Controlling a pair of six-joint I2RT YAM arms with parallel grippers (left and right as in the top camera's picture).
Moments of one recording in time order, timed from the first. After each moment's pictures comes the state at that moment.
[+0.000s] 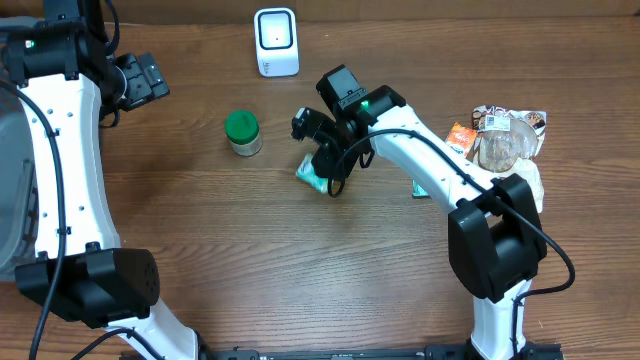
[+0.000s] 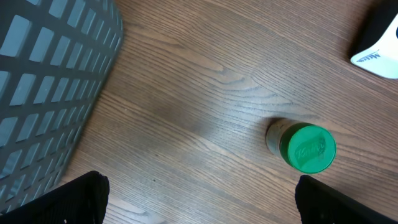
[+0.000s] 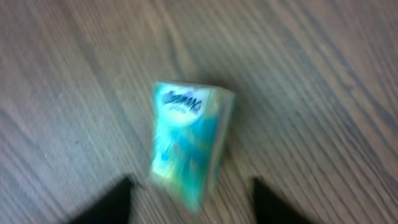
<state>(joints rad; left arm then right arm) 0.16 1.89 2.11 -1.41 -0.08 -0.31 0.54 2.07 1.70 -0.93 -0.24 -0.48</state>
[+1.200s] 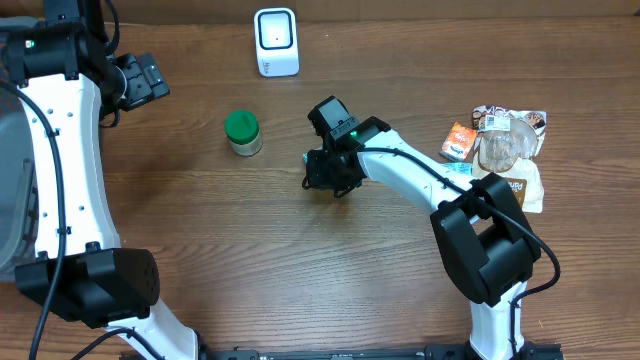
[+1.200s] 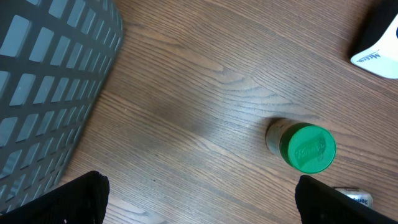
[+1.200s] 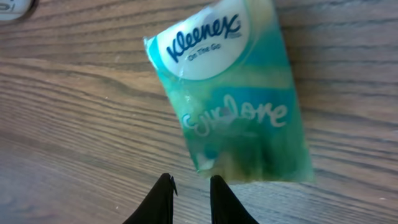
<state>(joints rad) 0.16 1.89 2.11 -1.41 -0.08 -0.31 0.60 2.07 1.49 -0.72 -0.22 0.60</state>
